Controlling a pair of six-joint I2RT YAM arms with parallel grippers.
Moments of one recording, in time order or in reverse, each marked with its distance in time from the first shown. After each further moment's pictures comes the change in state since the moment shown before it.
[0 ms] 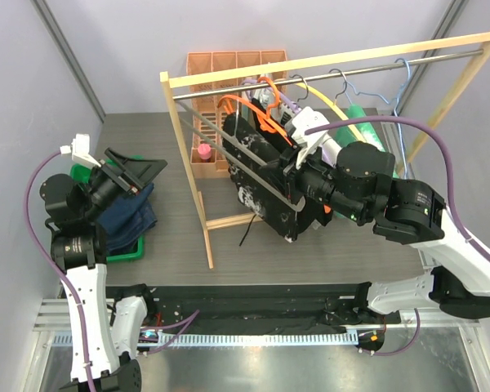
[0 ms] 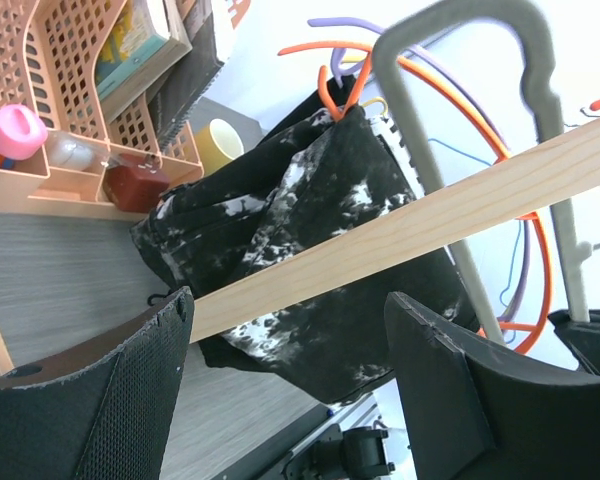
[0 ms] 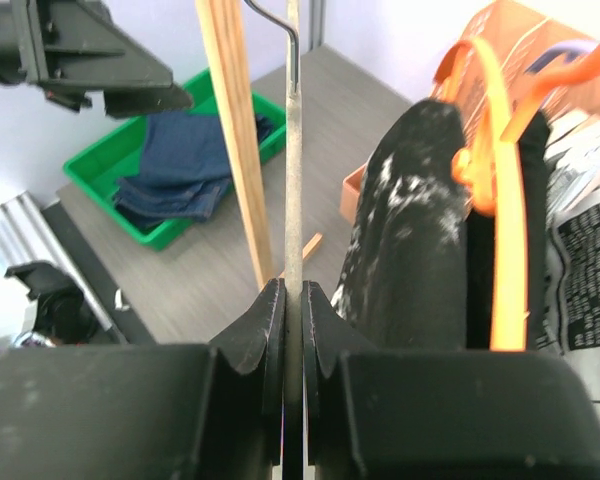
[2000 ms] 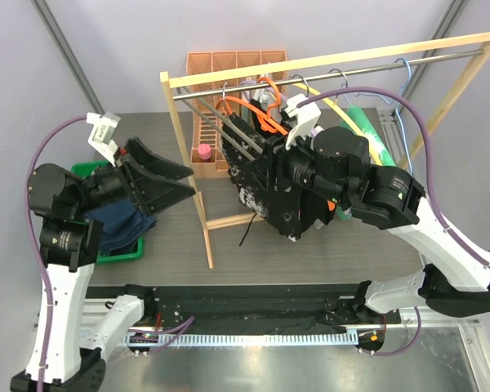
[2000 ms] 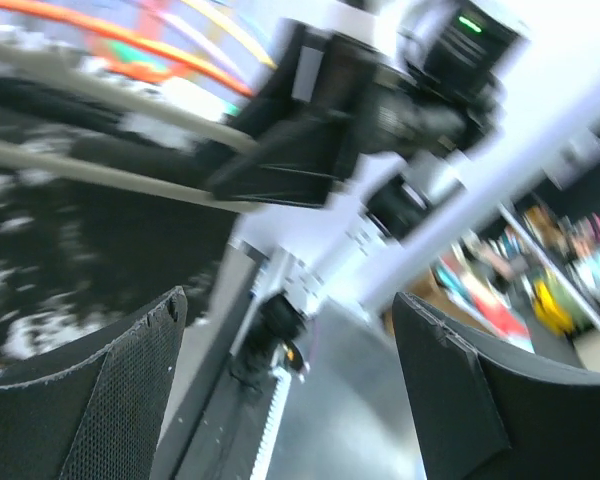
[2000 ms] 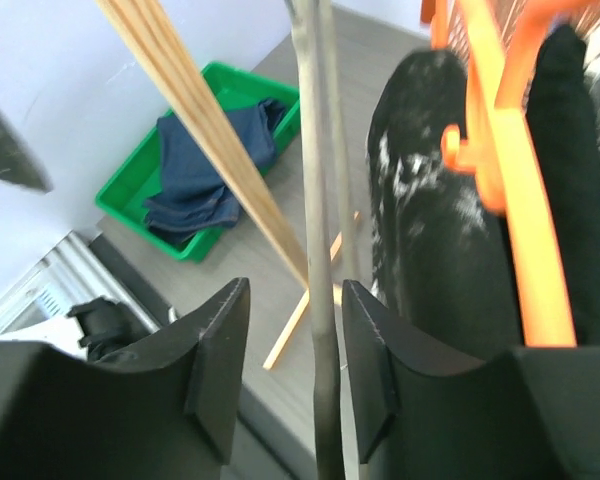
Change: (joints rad) left arm -0.365 0.105 0.277 0.150 0.249 0.026; right arm -0.116 0.086 0.022 0.010 -0.054 0.226
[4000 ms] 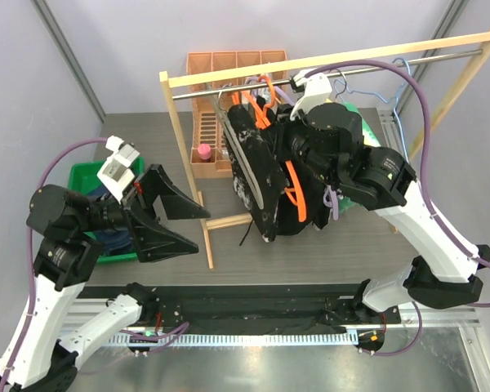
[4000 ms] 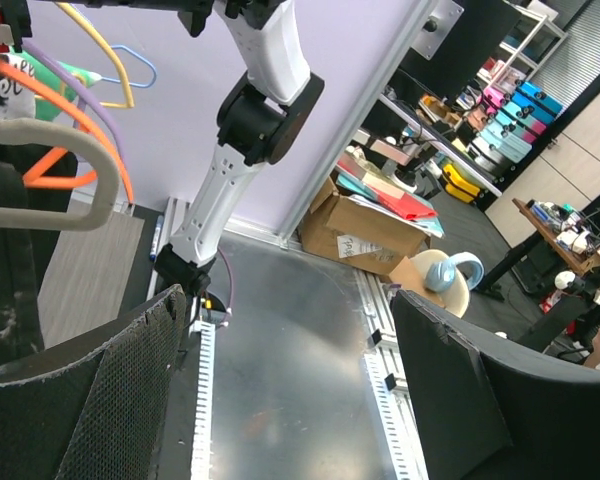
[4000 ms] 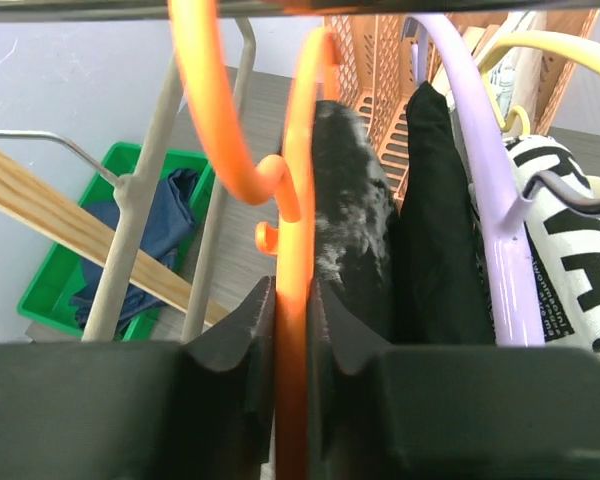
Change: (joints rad) left arm -0.382 -0.070 -0.015 0.008 0.009 0.063; right arm -0.099 0.116 0.160 -0.048 0.164 0.053
